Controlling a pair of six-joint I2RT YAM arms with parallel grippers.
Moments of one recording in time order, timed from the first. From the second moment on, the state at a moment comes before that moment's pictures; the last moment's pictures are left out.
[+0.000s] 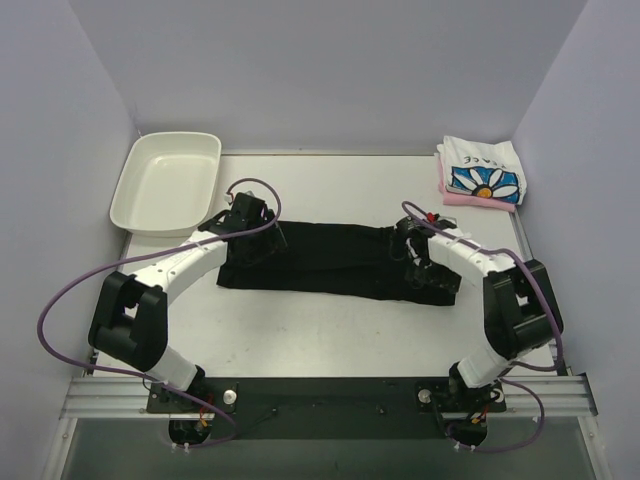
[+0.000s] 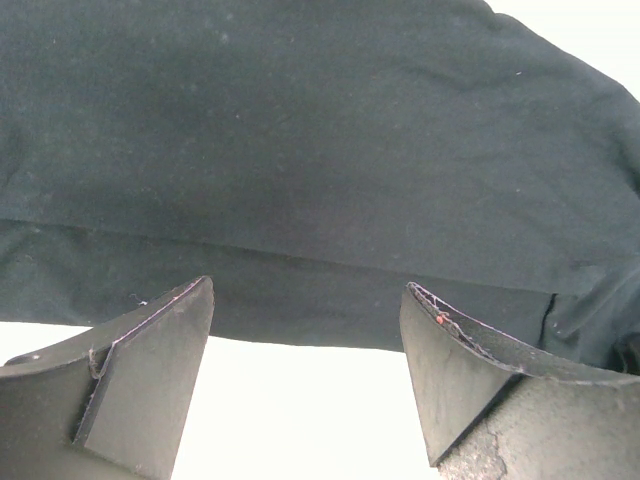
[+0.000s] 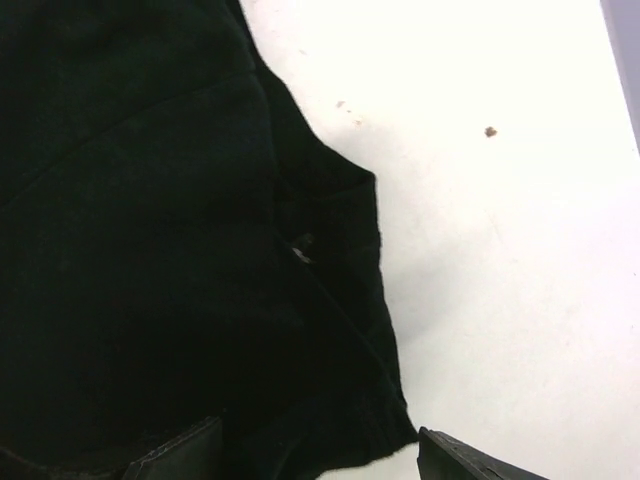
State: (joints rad) left arm -0.44 1.55 1.06 -0.46 -0.05 -0.79; right arm 0.36 1.63 0.97 -0.87 0.58 0.71
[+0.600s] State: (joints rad) left arm -0.45 1.51 1.02 -0.46 -0.06 -0.79; right arm 0.44 1.34 0.85 -1.04 0.61 0.86
